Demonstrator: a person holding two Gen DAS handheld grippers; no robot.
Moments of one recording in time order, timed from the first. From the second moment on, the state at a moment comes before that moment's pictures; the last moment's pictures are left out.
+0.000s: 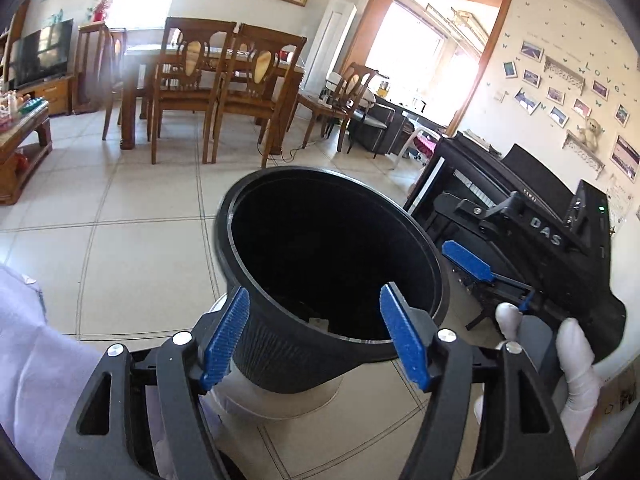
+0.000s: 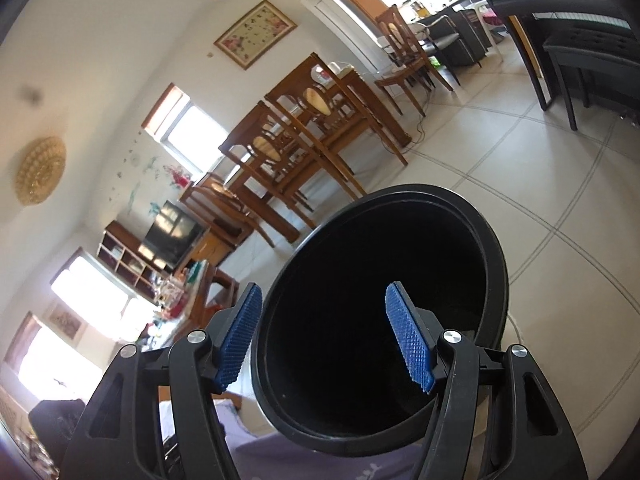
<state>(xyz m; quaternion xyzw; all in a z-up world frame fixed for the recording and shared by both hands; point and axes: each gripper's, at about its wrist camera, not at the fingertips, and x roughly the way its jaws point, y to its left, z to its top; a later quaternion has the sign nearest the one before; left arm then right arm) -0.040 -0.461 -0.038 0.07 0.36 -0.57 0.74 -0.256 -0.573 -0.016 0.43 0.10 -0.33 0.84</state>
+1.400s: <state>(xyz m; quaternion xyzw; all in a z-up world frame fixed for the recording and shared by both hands) 0.061 0.065 -0.050 -0.03 0.41 -0.14 0.90 0.118 -0.257 -0.028 0.38 0.44 0.13 0.80</state>
